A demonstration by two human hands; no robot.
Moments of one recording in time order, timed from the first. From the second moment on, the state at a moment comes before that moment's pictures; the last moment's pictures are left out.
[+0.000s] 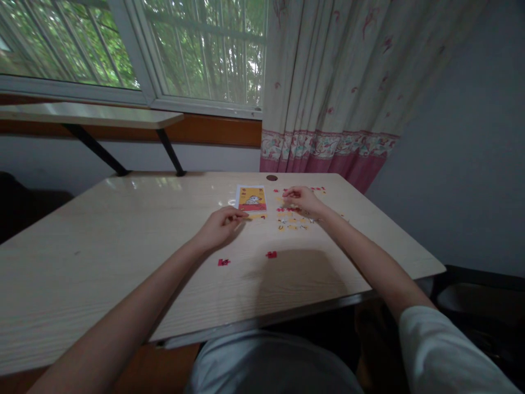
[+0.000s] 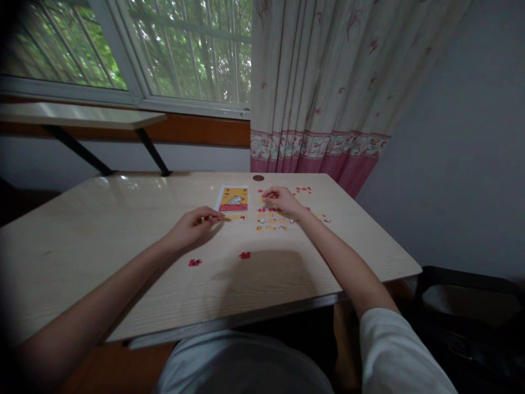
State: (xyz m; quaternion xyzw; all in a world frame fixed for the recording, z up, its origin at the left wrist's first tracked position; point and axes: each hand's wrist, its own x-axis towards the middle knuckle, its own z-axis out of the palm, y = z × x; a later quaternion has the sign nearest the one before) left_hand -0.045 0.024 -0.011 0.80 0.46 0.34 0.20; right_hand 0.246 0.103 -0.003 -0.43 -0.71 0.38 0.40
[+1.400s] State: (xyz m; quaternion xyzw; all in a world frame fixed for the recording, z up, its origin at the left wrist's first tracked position) left_hand -0.052 0.032 -0.008 0.69 0.52 0.43 0.27; right_hand 0.162 0.038 -0.011 -0.33 -0.86 0.04 0.37
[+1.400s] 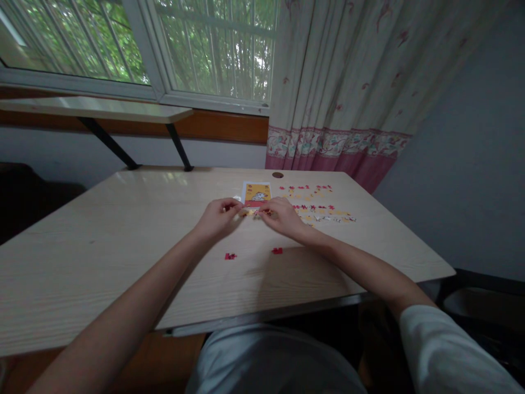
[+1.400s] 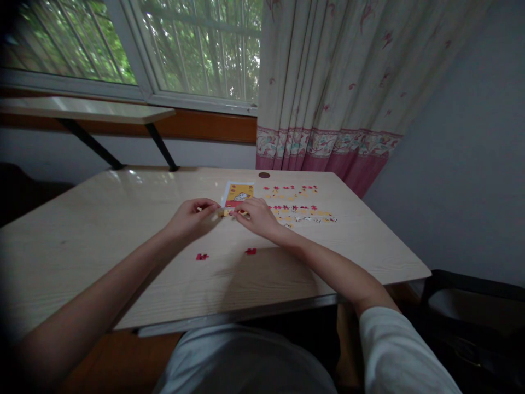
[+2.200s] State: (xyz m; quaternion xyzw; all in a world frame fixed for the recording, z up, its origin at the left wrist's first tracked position) left_hand -0.076 0.039 -0.007 0.79 0.56 0.25 0.06; right_hand 0.285 0.099 0.001 -0.61 -0.73 0.10 0.28
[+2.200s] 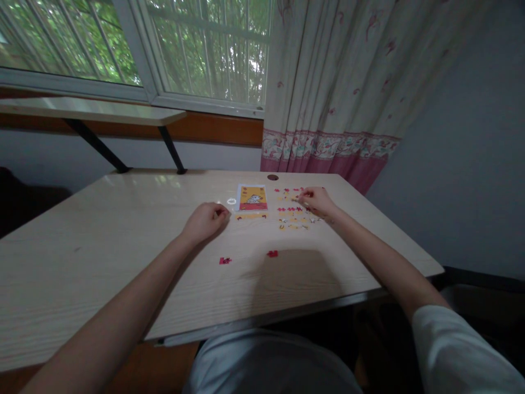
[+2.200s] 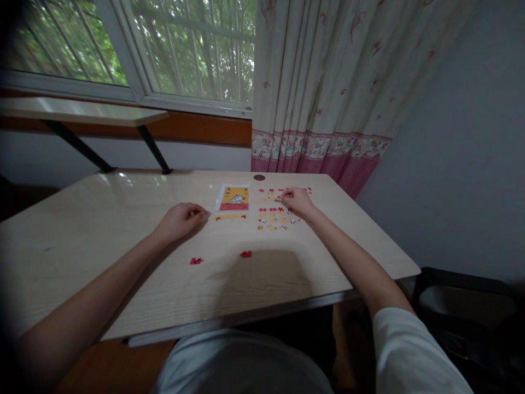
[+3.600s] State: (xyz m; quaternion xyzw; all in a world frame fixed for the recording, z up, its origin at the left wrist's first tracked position) left_hand -0.074 0.039 -0.008 0.79 0.55 0.25 0.07; right_hand 0.365 0.152 -0.019 -0.72 -0.68 -0.01 0.16
